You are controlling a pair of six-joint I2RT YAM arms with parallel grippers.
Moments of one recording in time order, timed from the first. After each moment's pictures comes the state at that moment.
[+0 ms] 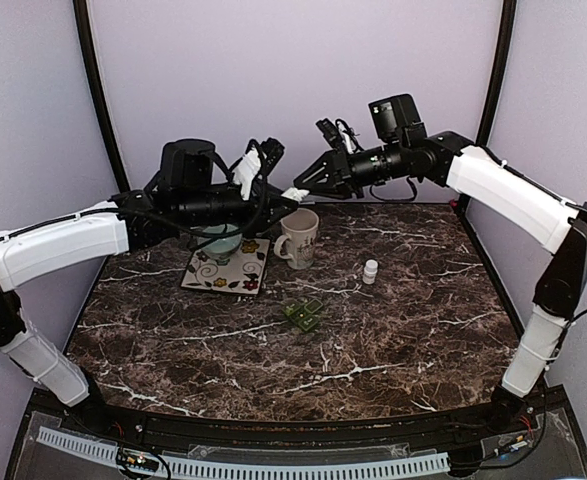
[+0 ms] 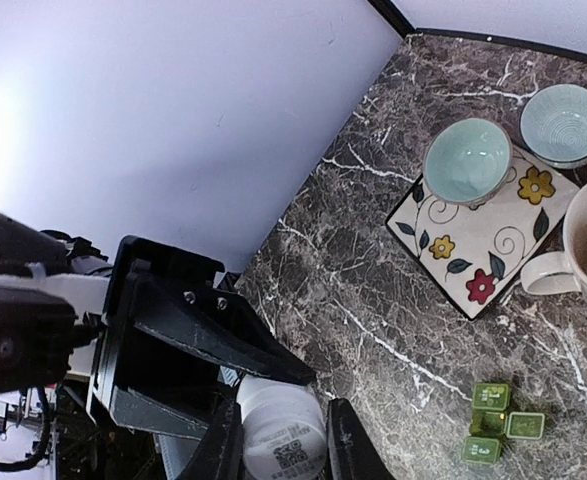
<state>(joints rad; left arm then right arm) -0.80 1.51 1.34 -0.09 0.30 0.10 0.68 1.76 1.82 -0.57 -0.73 0.54</state>
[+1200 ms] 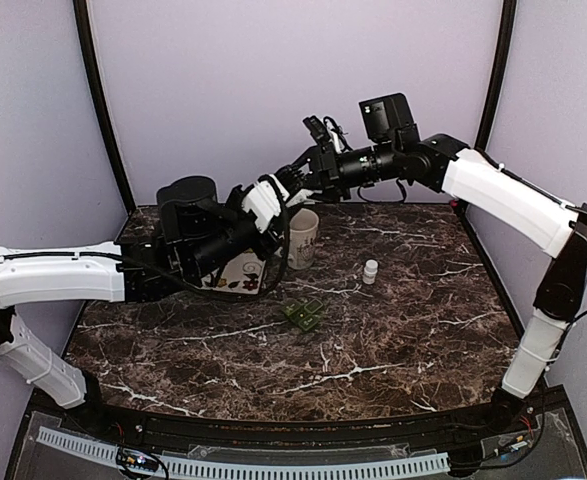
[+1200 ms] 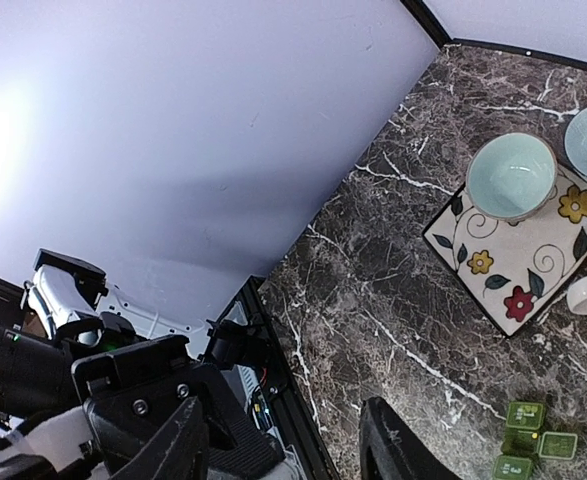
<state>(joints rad) -1.08 1.44 1.13 0.29 -0.37 0.55 0.73 1.76 1.82 -0.50 -0.70 0.60</state>
